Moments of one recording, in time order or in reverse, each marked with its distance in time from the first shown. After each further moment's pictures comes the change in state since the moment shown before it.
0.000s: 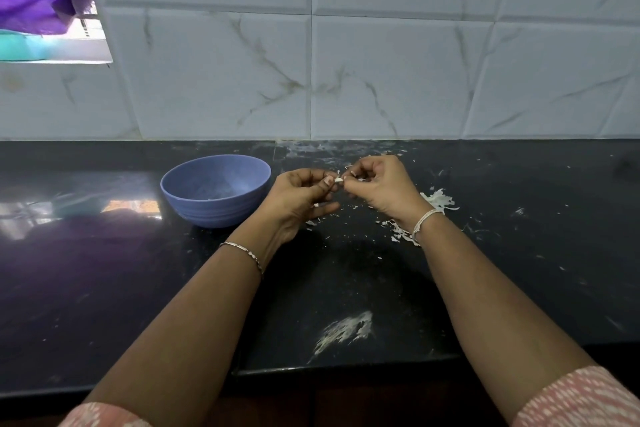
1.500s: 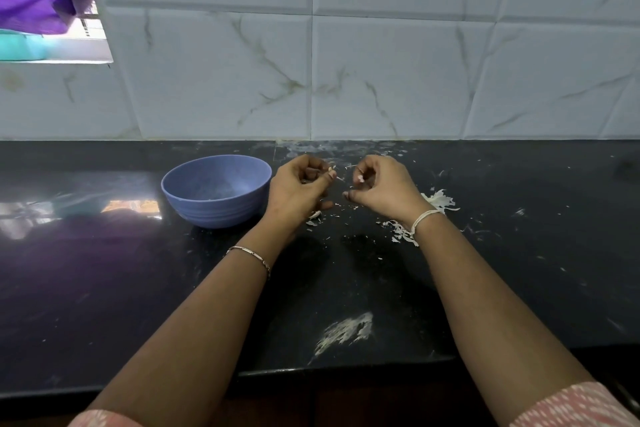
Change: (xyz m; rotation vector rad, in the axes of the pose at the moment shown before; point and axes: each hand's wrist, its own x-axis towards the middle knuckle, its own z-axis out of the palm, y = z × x) left_hand 0.002 -0.001 0.006 0.259 0.167 0.229; right_hand 0.003 -0.001 -0.005 -0.339 -0.013 0.007
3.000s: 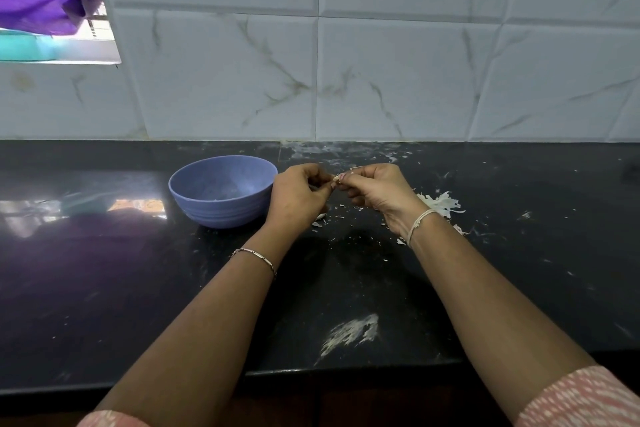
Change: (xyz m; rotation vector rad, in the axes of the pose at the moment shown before) left_hand 0.002 -0.002 -0.007 0.465 0.044 0.141; right_hand 0.002 -0.011 0.019 0.723 -0.019 0.288
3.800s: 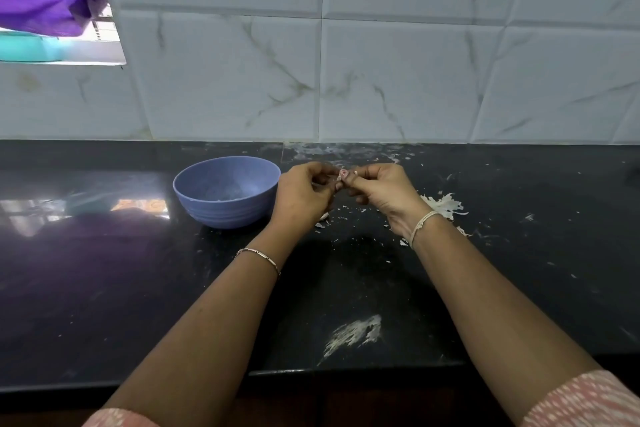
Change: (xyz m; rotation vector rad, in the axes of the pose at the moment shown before) left_hand 0.001 0.001 0.000 -0.099 -0.022 -0.016; right_hand -0.005 -0.003 0.000 -0.017 -0.028 -0.091
